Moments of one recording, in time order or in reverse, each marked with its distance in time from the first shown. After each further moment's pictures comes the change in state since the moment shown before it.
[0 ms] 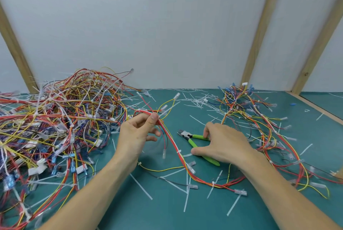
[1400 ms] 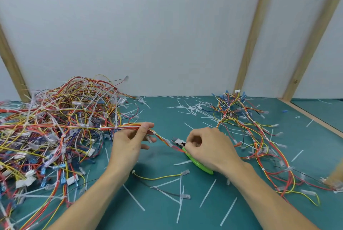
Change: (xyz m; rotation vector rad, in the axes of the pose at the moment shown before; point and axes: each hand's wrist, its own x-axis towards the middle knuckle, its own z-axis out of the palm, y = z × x) left_hand 0.002 -0.009 0.002 0.126 0.089 0.039; right_hand -0.009 -0.013 -0.003 0.300 0.261 -0.125
